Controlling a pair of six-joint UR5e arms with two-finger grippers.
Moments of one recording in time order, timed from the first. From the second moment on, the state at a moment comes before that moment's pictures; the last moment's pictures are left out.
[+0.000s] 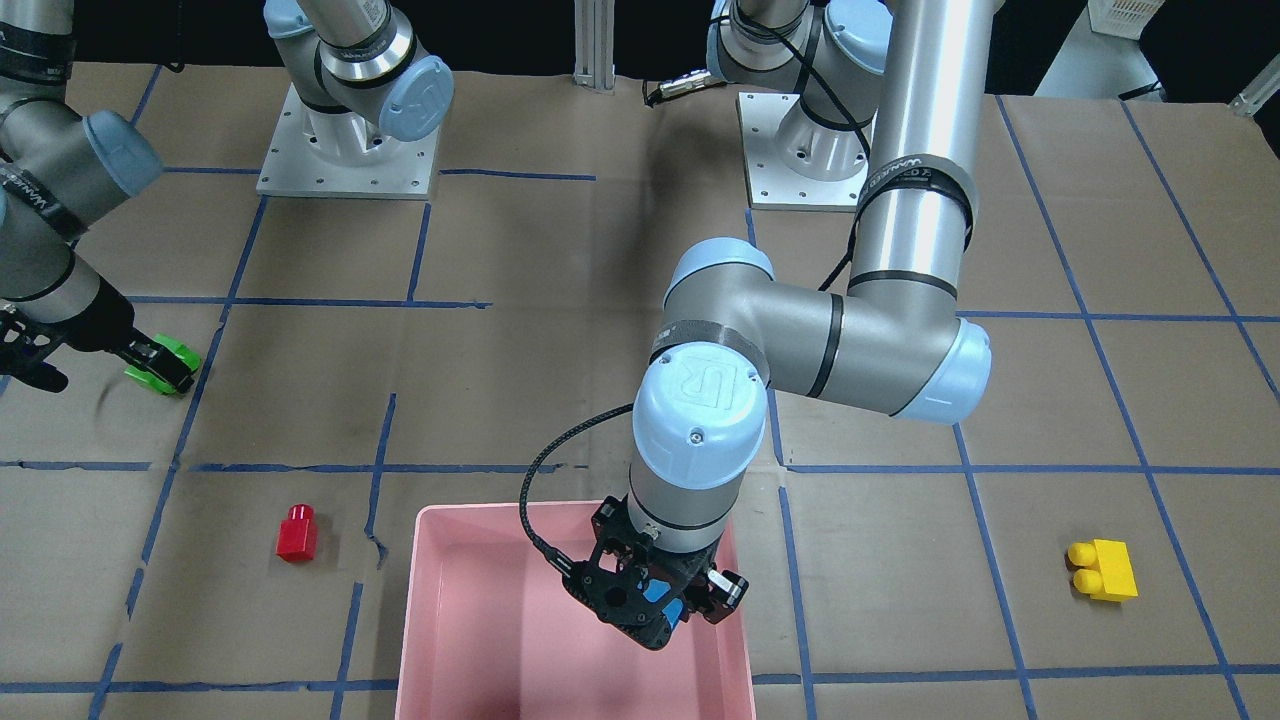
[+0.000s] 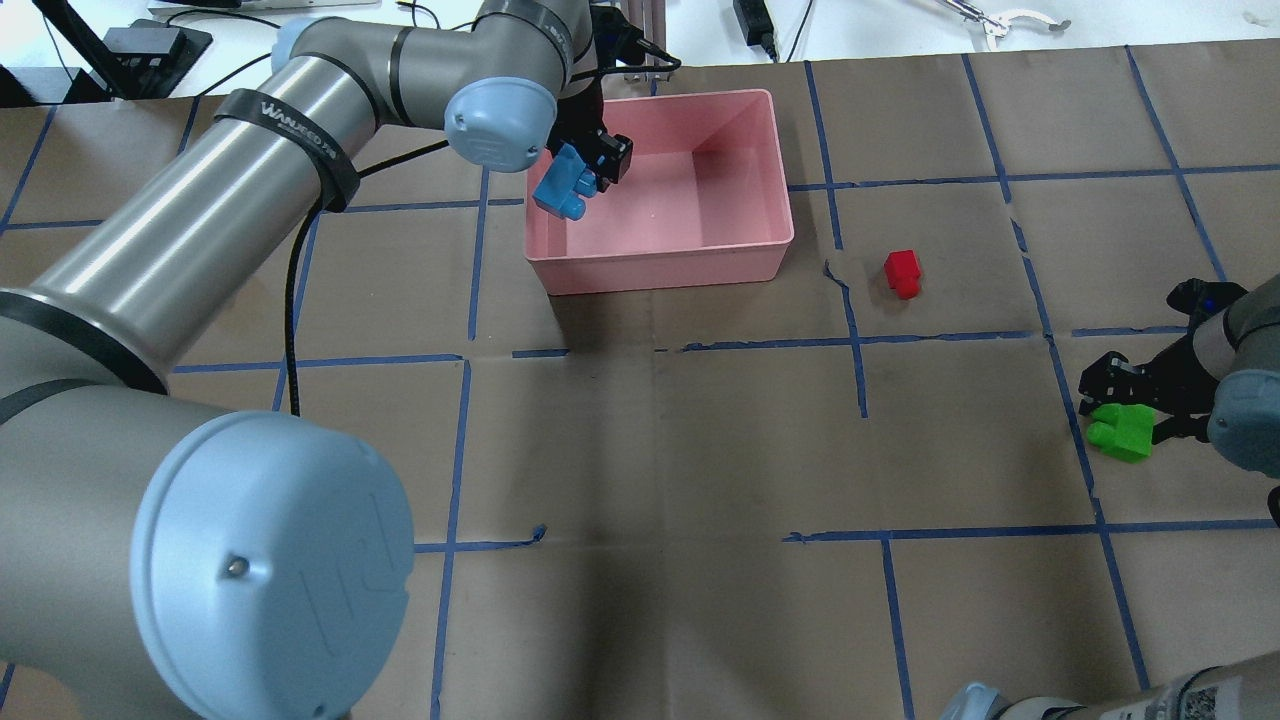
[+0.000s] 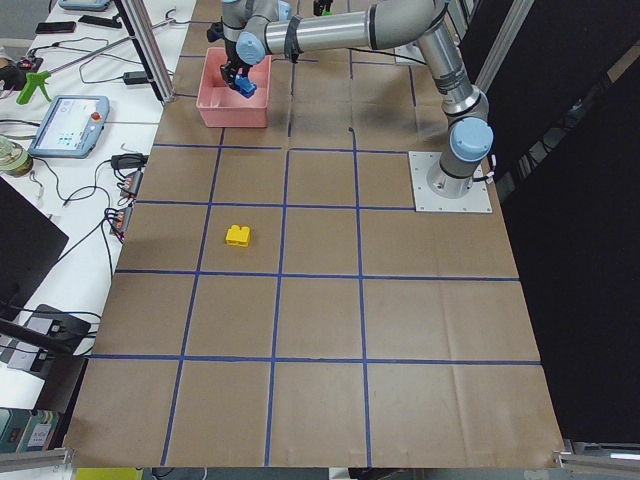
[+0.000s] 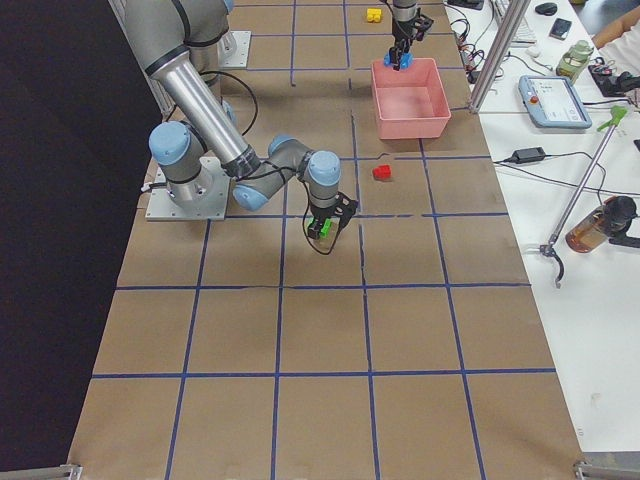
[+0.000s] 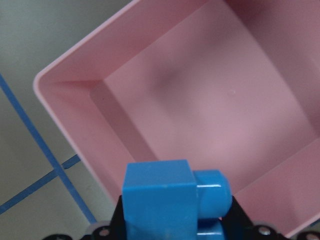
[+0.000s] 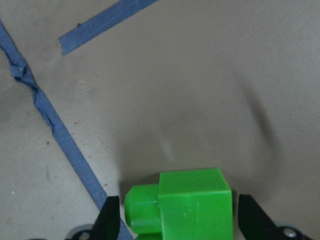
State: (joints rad) left arm -1.81 -2.26 -1.19 -1.12 1.60 0.37; right arm 0.91 -1.33 2.21 -2.41 -1.53 -0.18
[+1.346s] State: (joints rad) left arm -1.61 -2.06 -1.28 -1.20 1.60 0.40; right arm 0.91 -1.35 2.16 -2.37 -1.54 -0.18
